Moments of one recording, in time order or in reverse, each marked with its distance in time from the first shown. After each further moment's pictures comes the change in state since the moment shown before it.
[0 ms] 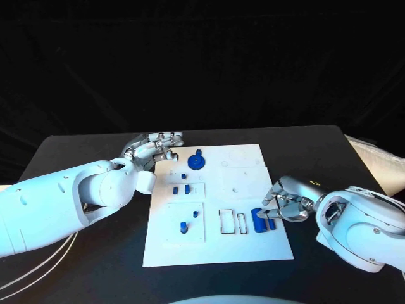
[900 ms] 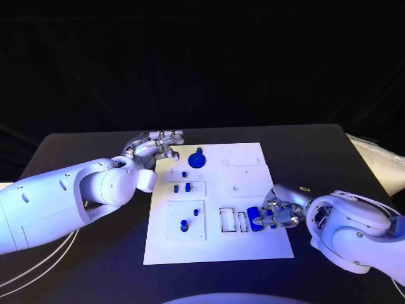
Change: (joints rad) left arm 0.000 -0.001 -0.002 -0.004 -0.001 0.000 -0.001; left_hand 0.000 0.000 0.000 0.000 0.000 0.000 0.000 0.000 0.000 0.000 0.000 0.000 0.000 0.000 0.000 0.000 0.000 0.000 0.000 0.000 0.000 0.000; right arm -0.036 0.074 -0.003 -0.048 -0.054 0.071 -0.064; right_hand -0.003 0.031 -0.041 0.000 0.006 0.020 -0.012 0.035 0.017 -0.007 0.000 0.026 0.067 0.000 0.000 0.004 0.002 0.000 0.000 0.000 0.005 0.000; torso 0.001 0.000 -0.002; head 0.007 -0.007
